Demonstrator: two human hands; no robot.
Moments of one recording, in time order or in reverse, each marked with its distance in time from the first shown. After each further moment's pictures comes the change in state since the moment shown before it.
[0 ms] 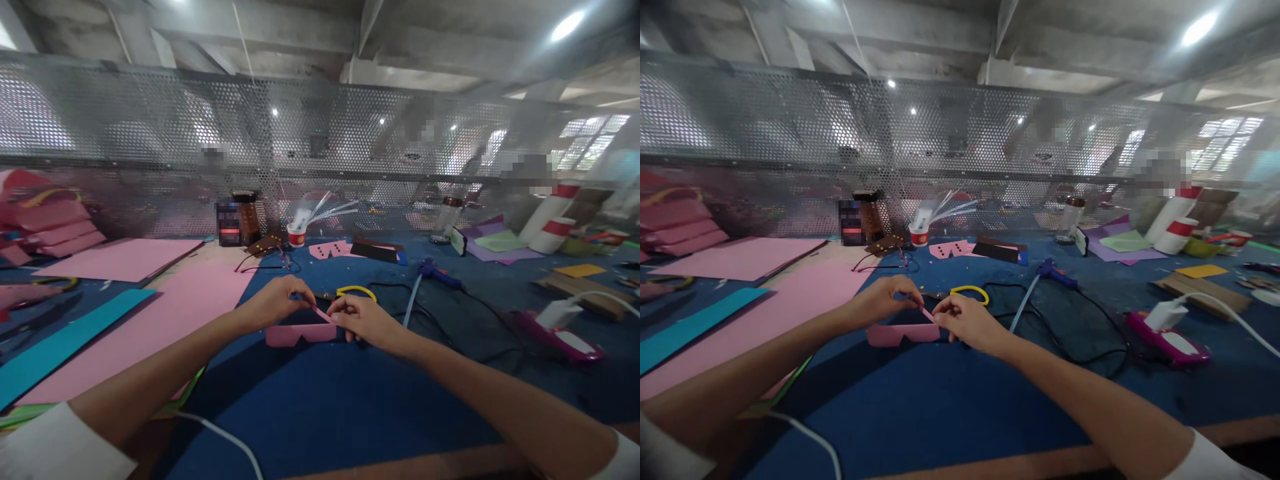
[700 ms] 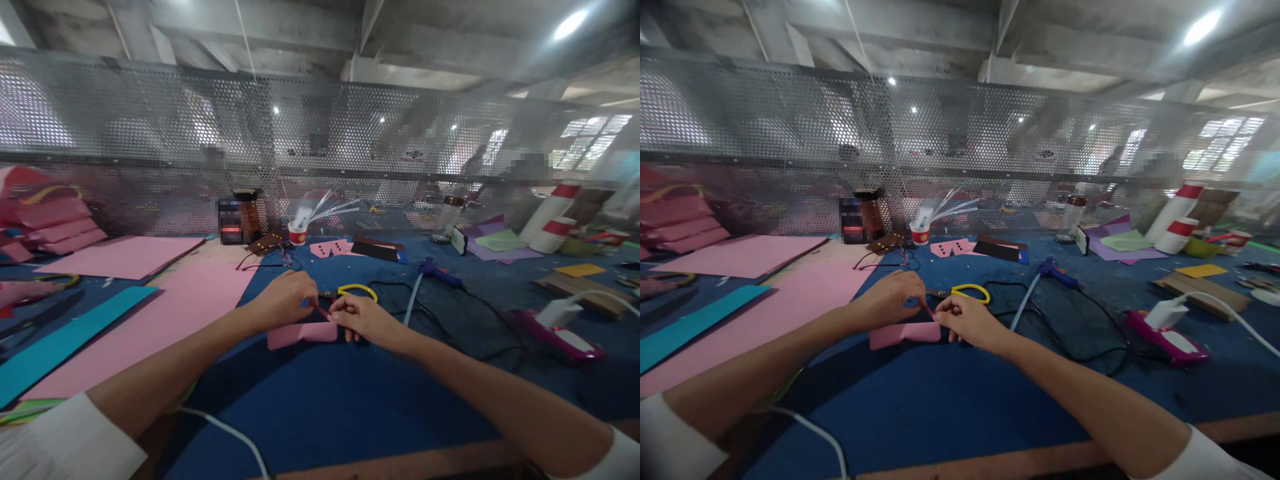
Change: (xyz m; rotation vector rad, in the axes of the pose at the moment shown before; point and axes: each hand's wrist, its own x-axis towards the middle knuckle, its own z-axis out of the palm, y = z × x) left_hand 0.004 0.009 0.005 0.417 0.001 0.243; right_hand 0.001 -0.002 0.005 0.022 -0.010 0.067
